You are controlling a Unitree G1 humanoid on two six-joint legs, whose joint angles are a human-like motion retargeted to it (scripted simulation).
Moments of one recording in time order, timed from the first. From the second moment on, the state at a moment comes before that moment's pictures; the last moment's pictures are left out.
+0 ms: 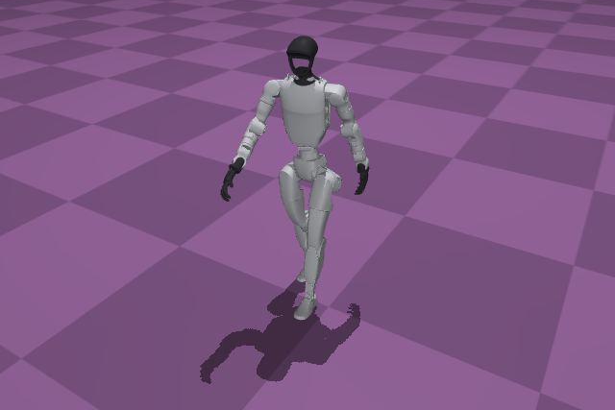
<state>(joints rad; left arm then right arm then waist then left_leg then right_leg) 0.25 0.28 -0.13 1.35 -0.13 0.10 -0.19 -0.57 -0.33 0.25 1.02 -0.10 0.04 -0.10 0.36 -0.12 0.13 -0.30 -0.04 0.37 0.16 -0.12 0.08 0.18 -0.08 0.07 0.01 -0.20 0.13</state>
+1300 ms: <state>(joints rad) 0.14 0.37 -0.12 1.43 -0.08 0.10 -0.09 -0.56 -0.47 0.19 1.29 -0.12 0.10 -0.17 0.30 -0.19 0.09 -0.24 -0.12 0.41 0.40 -0.33 0.09 0.05 -0.29 -0.24 -0.06 -0.10 0.21</state>
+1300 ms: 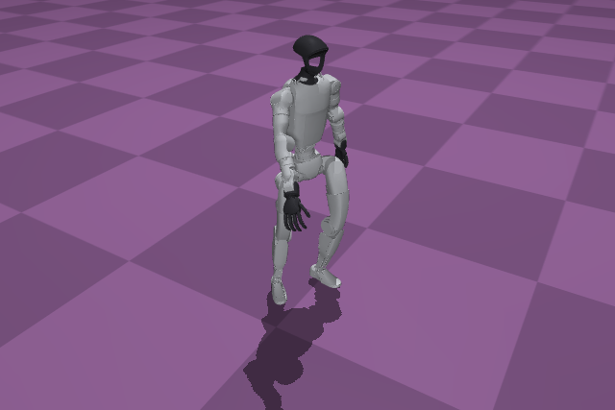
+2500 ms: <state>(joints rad) -0.22 0.23 -0.30 1.38 0.09 0.05 -0.10 -0.21 -0.35 0.25 1.38 -0.12 0.05 -0.08 0.02 -0.11 0.09 0.14 -0.30 -0.39 0.52 -0.13 -0.12 -0.06 -0.20 -0.05 -0.03 -0.03 0.14</state>
